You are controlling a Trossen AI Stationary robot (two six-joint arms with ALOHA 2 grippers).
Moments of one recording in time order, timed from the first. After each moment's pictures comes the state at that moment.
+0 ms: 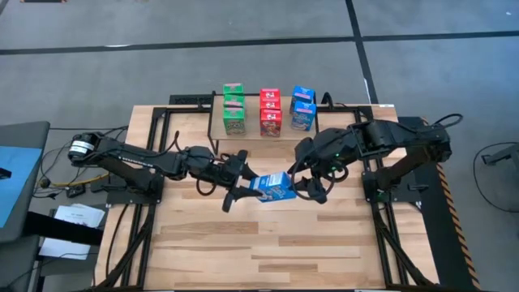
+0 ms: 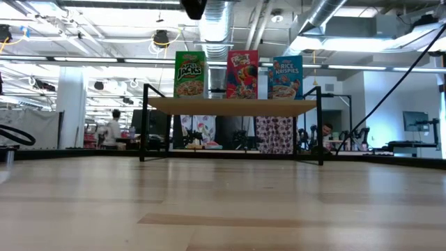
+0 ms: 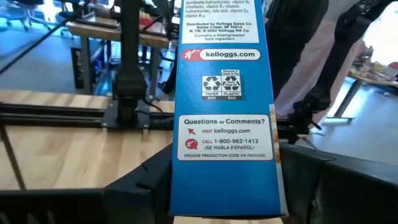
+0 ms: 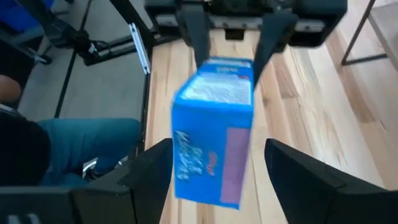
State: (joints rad) left arm -0.11 1.35 0.91 0.42 0.09 -0.18; right arm 0.19 1.46 1.79 -0.99 -0.05 0.40
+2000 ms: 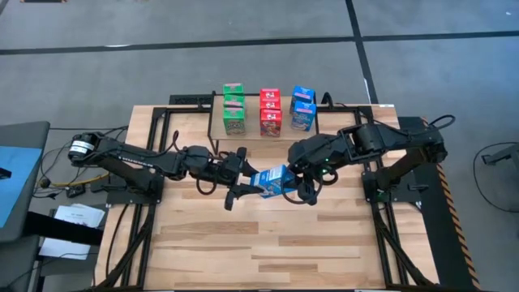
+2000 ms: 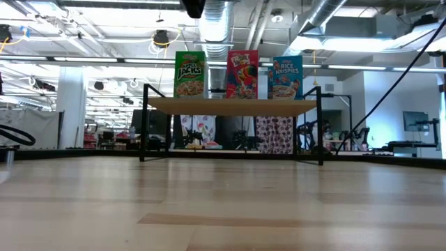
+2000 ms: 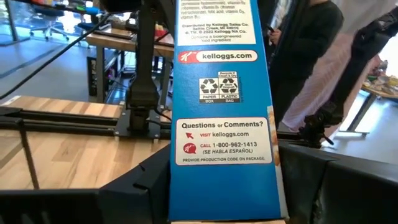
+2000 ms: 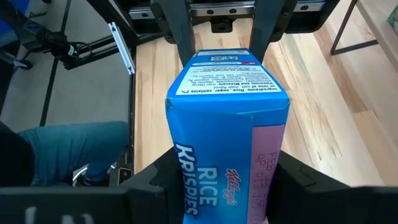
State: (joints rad) left arm -0.11 1.35 0.91 0.46 0.03 -0.19; right arm 0.19 1.51 1.79 -0.98 0.00 0.45
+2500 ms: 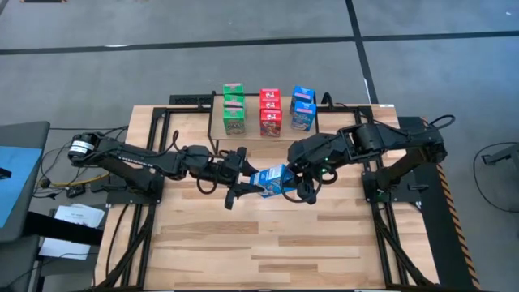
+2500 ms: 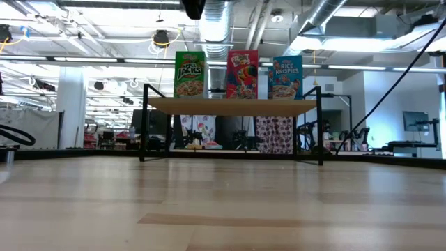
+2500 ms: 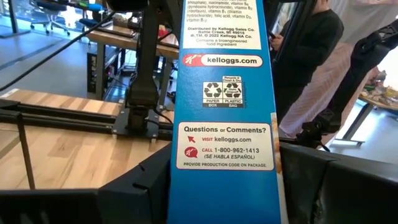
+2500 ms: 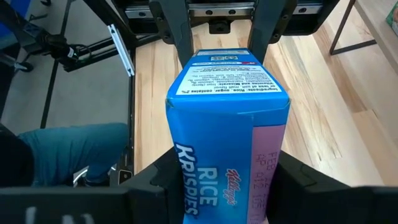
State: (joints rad) left arm -0.11 1.35 0.91 0.47 0.02 -0.24; right arm 0.19 1.51 1.79 -0.98 0.00 0.45
